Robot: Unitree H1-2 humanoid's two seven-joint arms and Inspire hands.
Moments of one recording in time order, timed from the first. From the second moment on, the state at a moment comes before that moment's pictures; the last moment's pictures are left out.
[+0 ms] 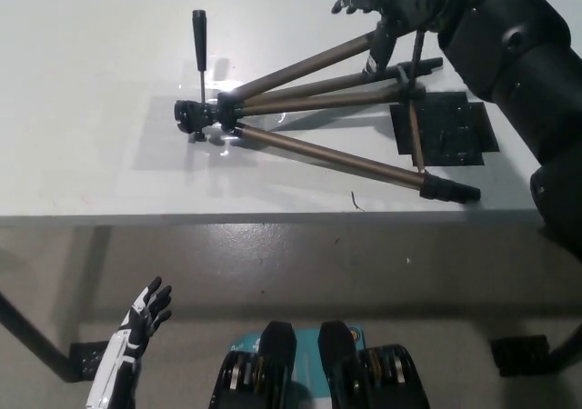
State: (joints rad) left_arm 0.08 0.15 0.01 0.11 -0.01 -0.34 -0.09; right_arm -1.50 -0.17 0.71 1.30 -0.49 0.10 0.57
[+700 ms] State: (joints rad) left_arm 0.09 0.15 0.00 0.12 -0.02 -0.34 -0.09; right_arm -1.40 -0.17 0.76 1.31 -0.61 0.00 0.23
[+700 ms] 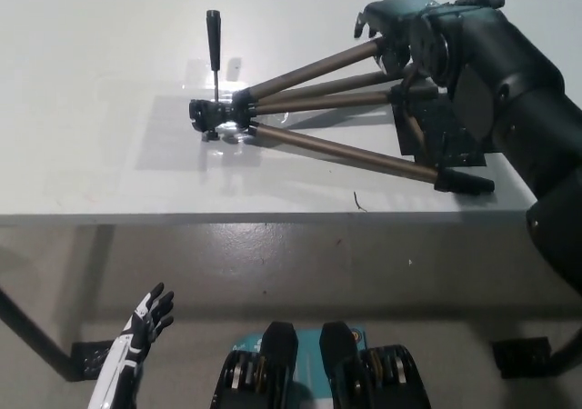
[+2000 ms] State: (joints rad) left_arm 0.12 0.15 -0.04 0.14 0.00 -0.36 -0.09; right_arm -1.39 -0.13 -0.04 1.20 -0.40 -0.14 -0.21
